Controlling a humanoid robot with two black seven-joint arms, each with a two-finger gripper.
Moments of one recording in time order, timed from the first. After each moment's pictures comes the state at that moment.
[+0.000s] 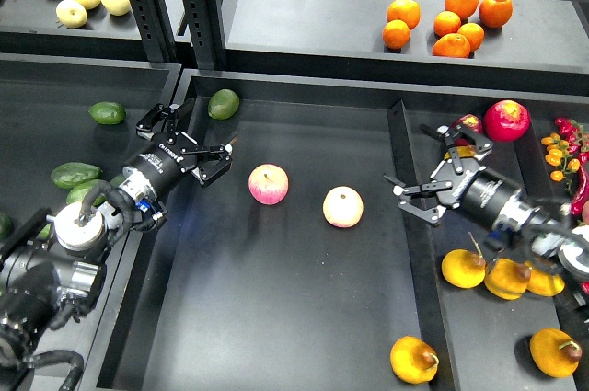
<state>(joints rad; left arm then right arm) -0.44 0.00 -1.42 -0.72 -0.12 -0.49 0.48 0.46 -0.44 0.96 1.04 0.25 0.39 -0.49</state>
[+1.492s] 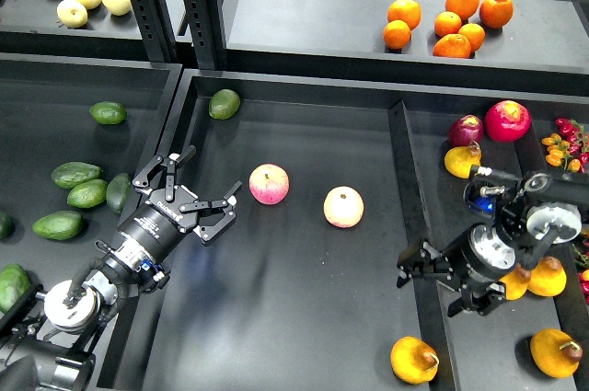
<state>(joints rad) -0.11 0.00 -1.35 -1.05 -0.12 -0.49 0.44 1.16 -0.44 -0.41 1.08 -0.22 0.58 -0.49</state>
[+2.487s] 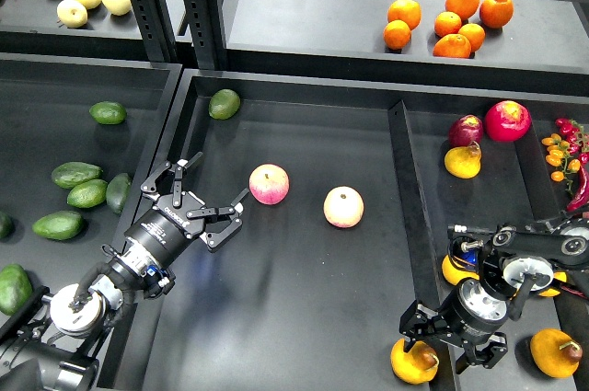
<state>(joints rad) -0.11 0.00 -1.32 -1.04 -0.12 -0.49 0.43 1.04 -0.35 -0.47 1.01 -0.21 0.58 -0.49</state>
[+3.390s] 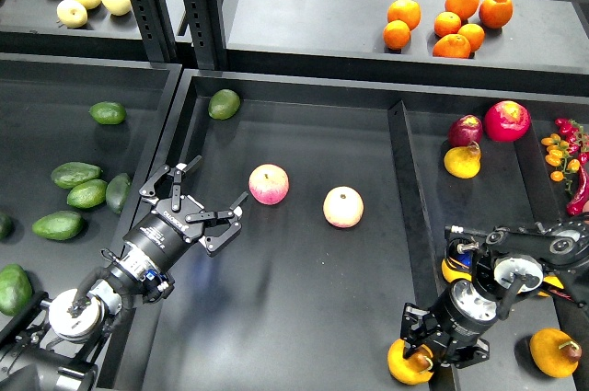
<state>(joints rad) -0.08 0.00 -1.32 -1.07 -0.12 -0.49 0.43 1.02 -0.30 -0.46 0.94 -0.10 0.58 -0.49</state>
